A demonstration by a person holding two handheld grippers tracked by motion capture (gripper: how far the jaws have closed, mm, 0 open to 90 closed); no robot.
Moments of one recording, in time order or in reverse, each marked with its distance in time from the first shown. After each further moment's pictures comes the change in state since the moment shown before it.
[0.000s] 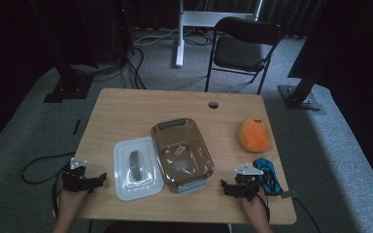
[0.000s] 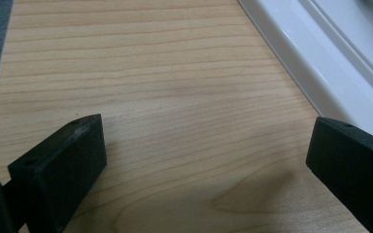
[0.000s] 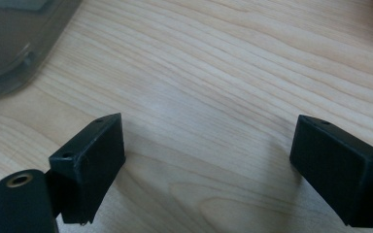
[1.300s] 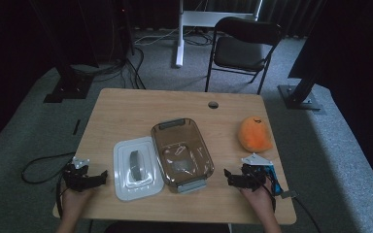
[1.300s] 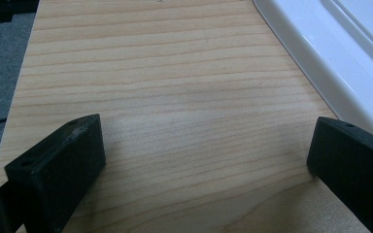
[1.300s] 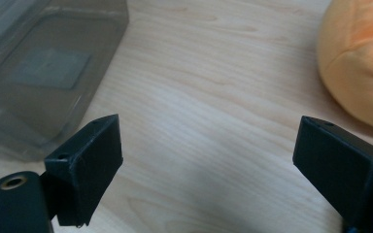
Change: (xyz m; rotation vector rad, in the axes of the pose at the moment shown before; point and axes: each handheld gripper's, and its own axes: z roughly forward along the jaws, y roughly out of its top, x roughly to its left) left arm -0.006 0.002 0.009 -0.018 0.087 0.016; right arm -0.009 0.041 -0.036 -0.076 -0.003 0.023
